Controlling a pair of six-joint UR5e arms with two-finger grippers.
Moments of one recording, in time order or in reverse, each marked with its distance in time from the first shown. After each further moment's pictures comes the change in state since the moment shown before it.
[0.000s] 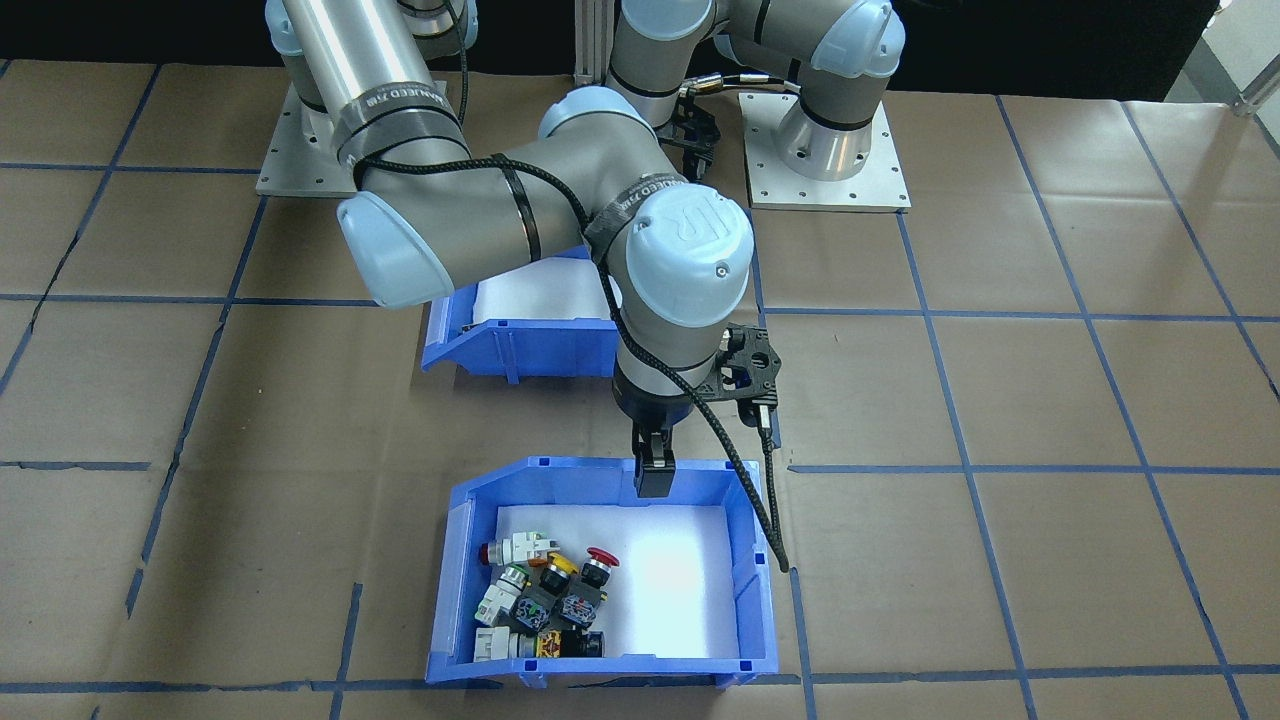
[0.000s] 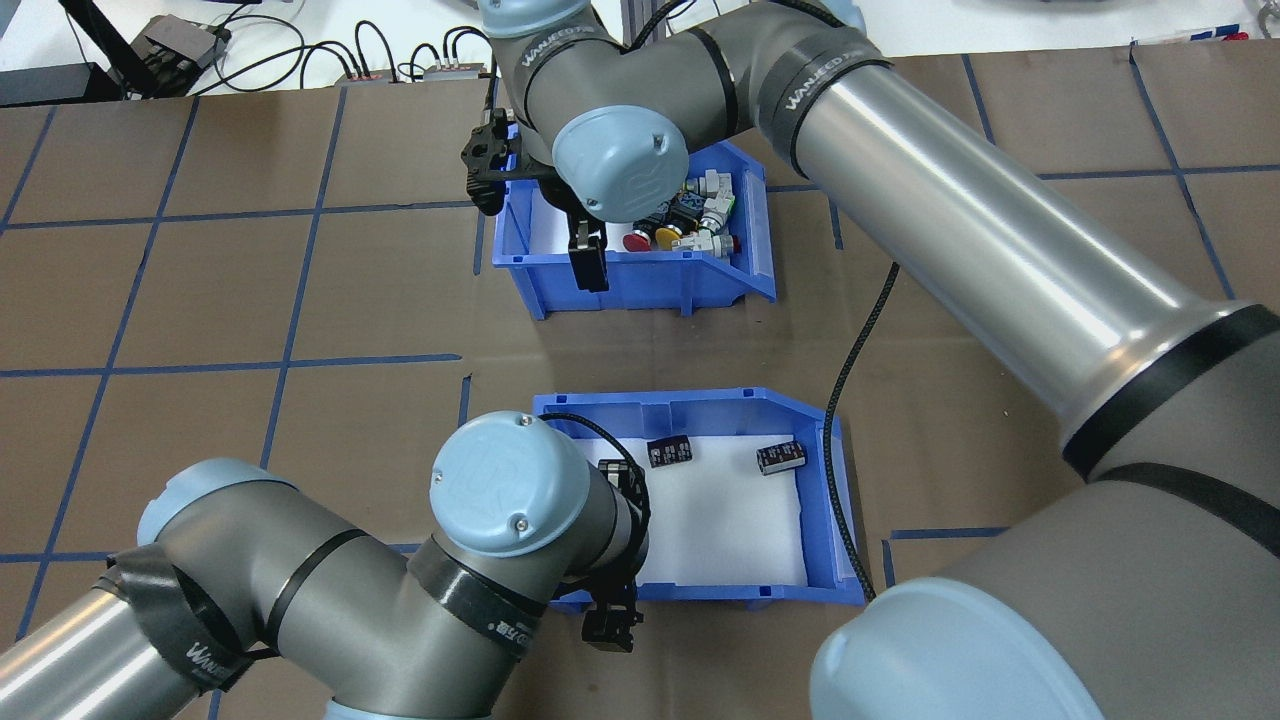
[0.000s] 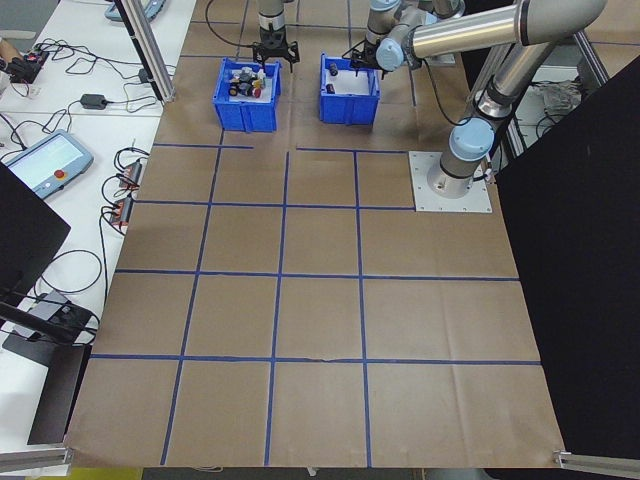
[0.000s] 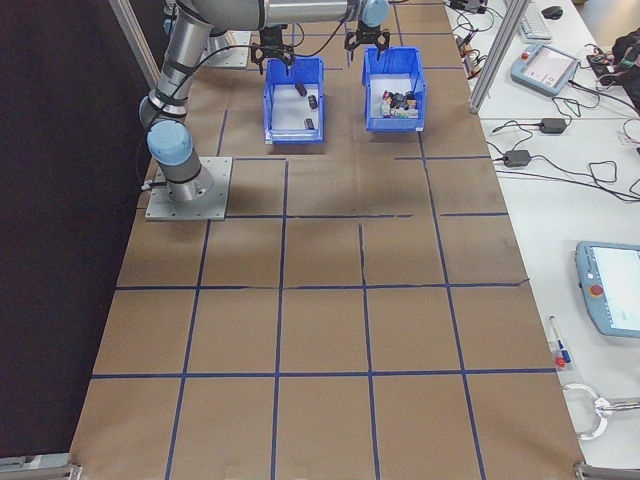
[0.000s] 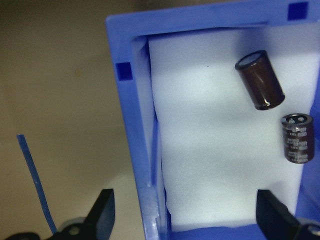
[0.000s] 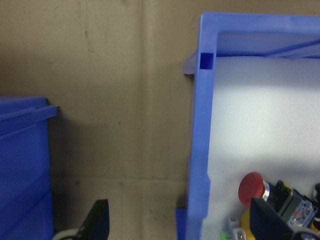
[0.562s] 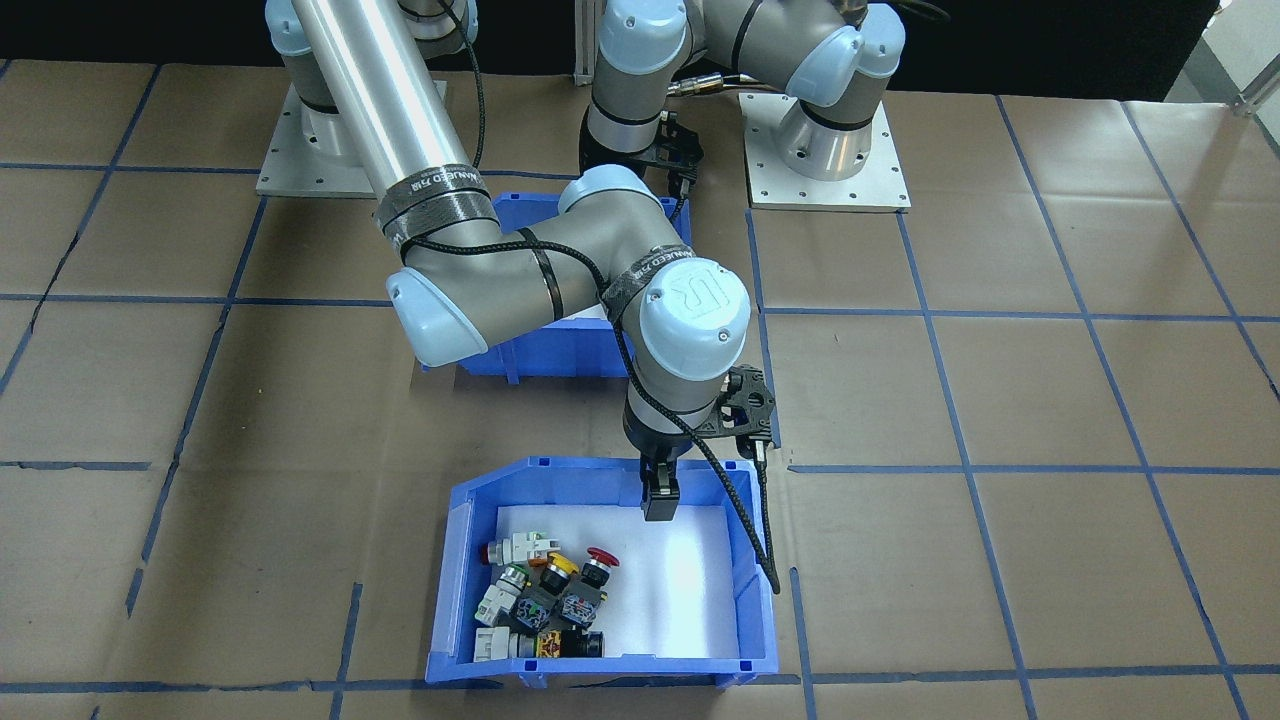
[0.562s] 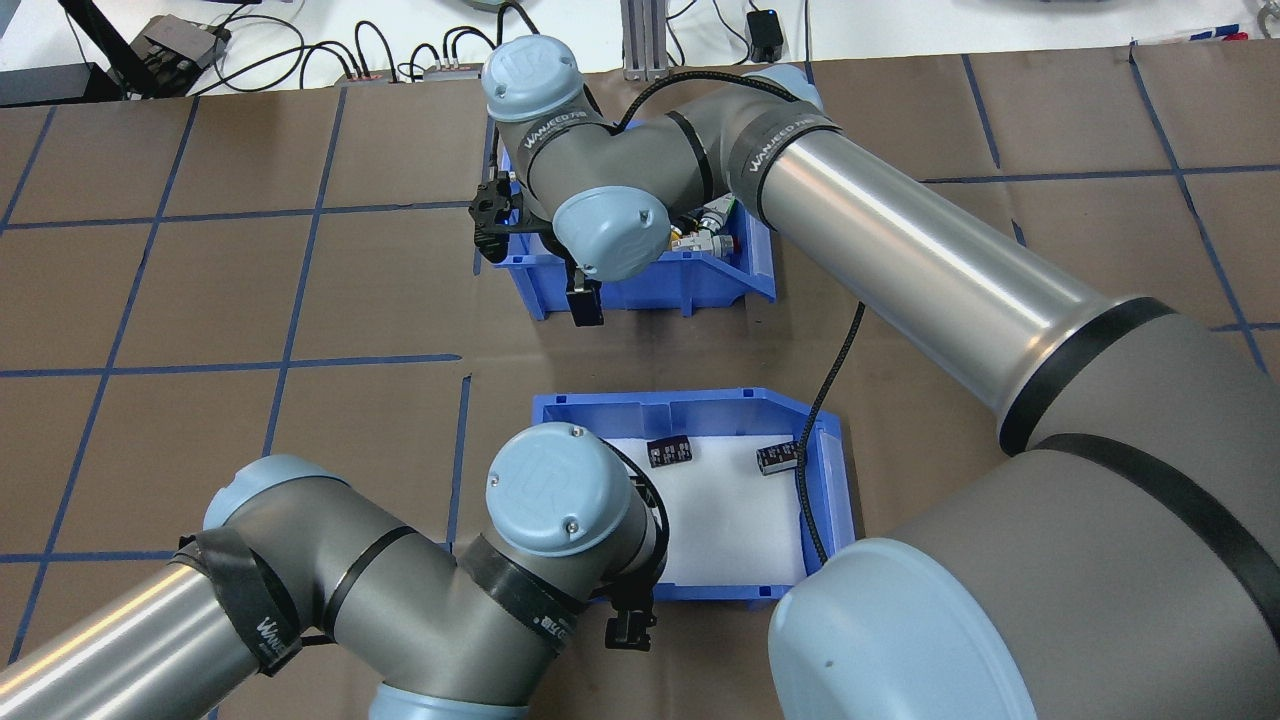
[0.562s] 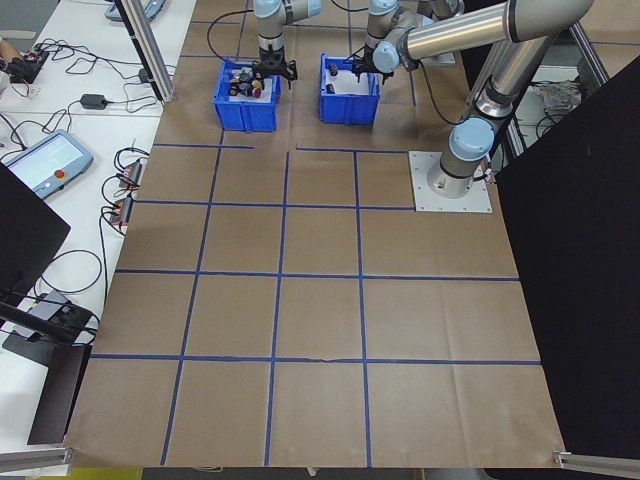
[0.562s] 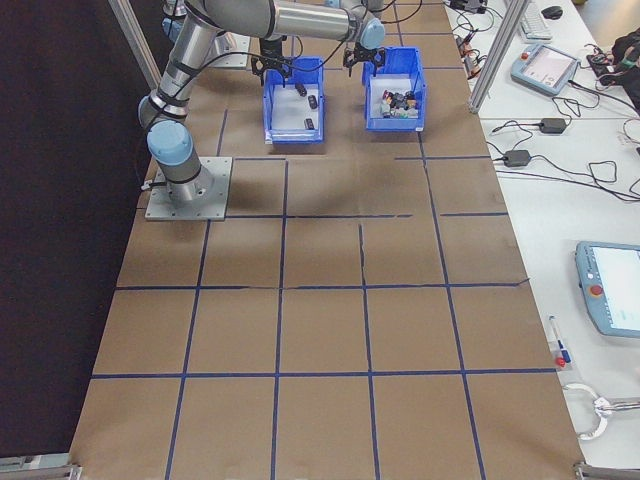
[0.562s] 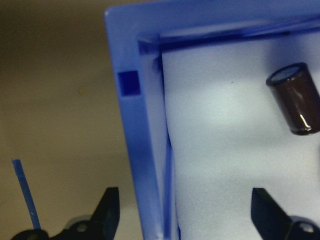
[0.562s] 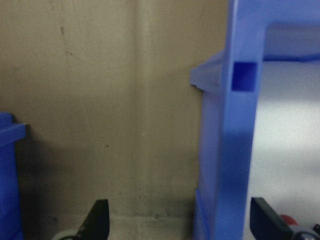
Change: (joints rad) left arm -0.028 -0.079 -0.002 0.048 0.005 -0.059; right arm 0.008 0.046 0.093 -0.147 -0.007 0.015
